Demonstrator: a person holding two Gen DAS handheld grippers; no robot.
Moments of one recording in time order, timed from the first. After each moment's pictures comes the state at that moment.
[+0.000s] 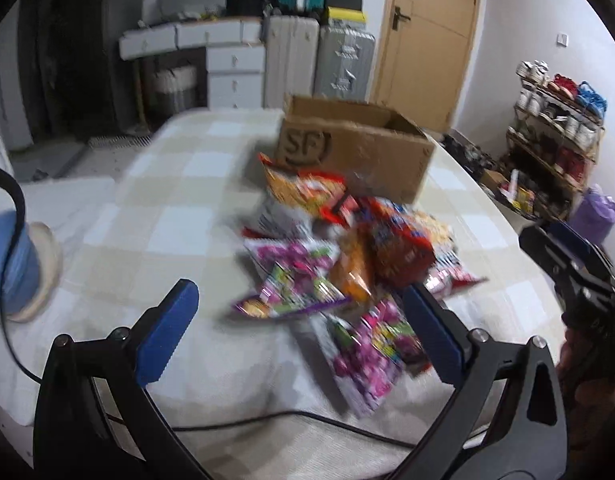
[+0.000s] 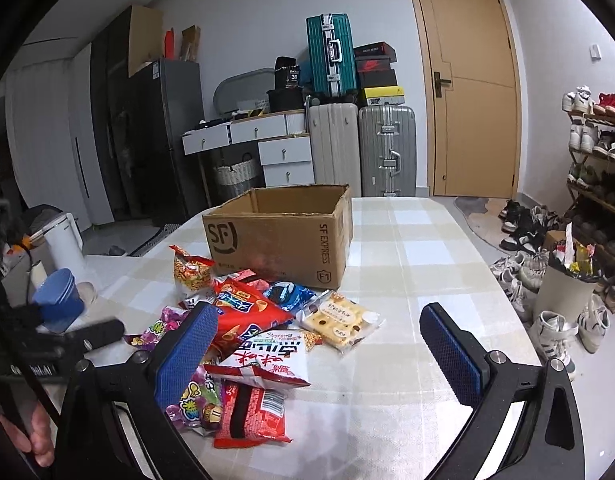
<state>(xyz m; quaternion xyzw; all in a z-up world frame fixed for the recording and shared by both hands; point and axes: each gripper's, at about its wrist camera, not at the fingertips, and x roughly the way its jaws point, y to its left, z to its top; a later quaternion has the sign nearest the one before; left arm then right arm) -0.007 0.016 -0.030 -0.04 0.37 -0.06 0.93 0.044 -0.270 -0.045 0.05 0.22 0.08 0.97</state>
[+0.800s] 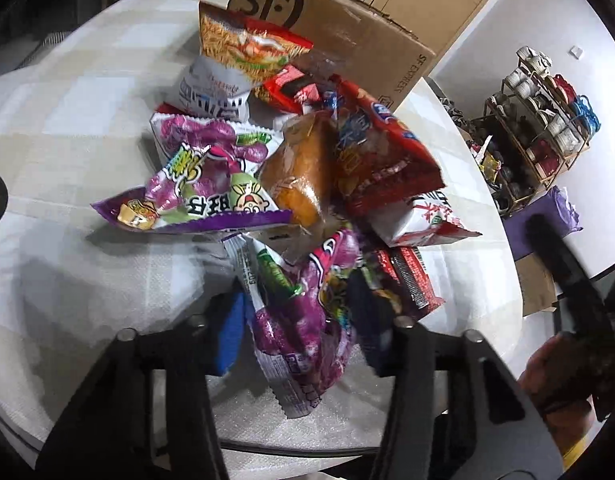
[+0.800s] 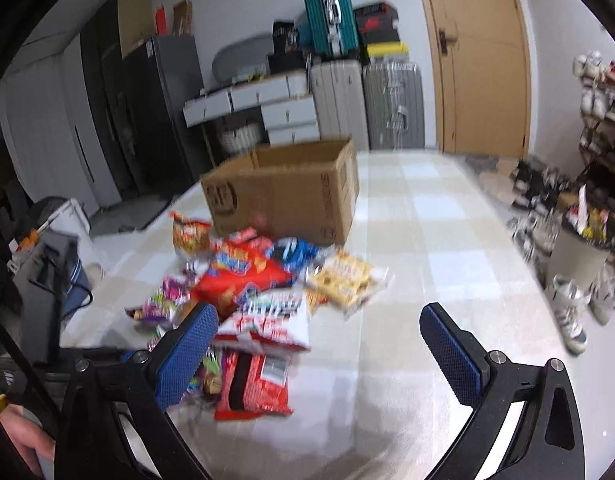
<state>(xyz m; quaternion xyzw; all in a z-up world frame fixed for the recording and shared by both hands) 0.048 -0.019 -0.114 -0.13 0.50 -0.12 0.85 0.063 -0.272 -0.068 0.07 0.31 0.10 0.94</state>
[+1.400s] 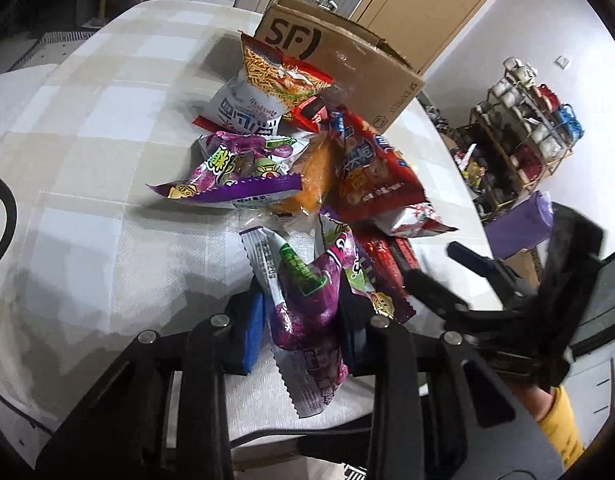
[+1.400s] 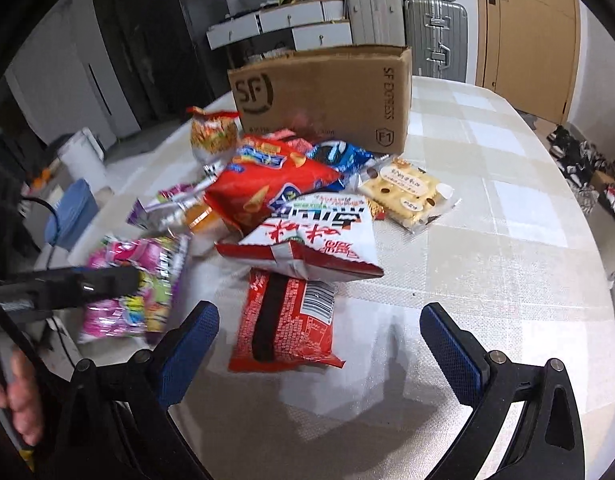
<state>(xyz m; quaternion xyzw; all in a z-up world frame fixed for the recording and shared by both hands) 0.013 0.034 -0.082 -0.17 0.49 -0.16 0.84 0.083 -0.225 -0.119 0.02 0.42 0.16 0.89</state>
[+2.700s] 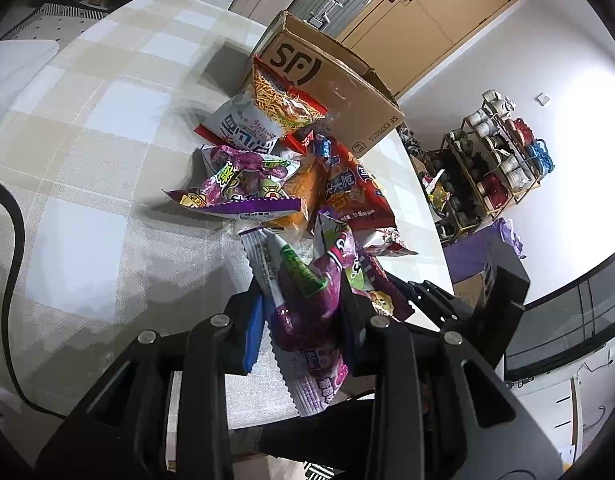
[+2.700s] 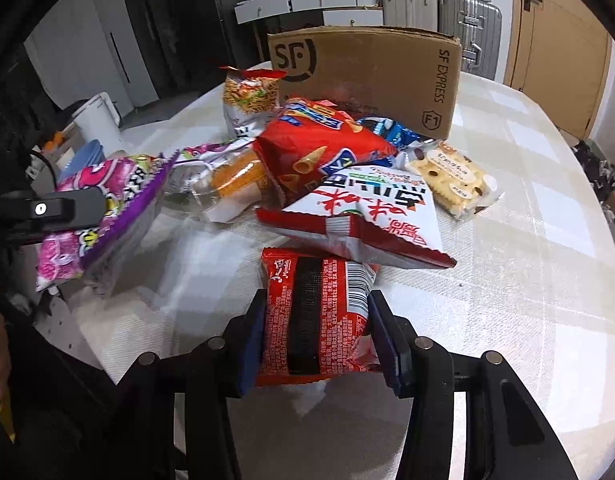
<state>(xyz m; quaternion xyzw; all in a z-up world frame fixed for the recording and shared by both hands) -0.001 0.073 -0.062 -0.24 0.47 -0.18 0.83 0.082 -0.203 -0.130 -0.01 0.43 0.20 0.88</state>
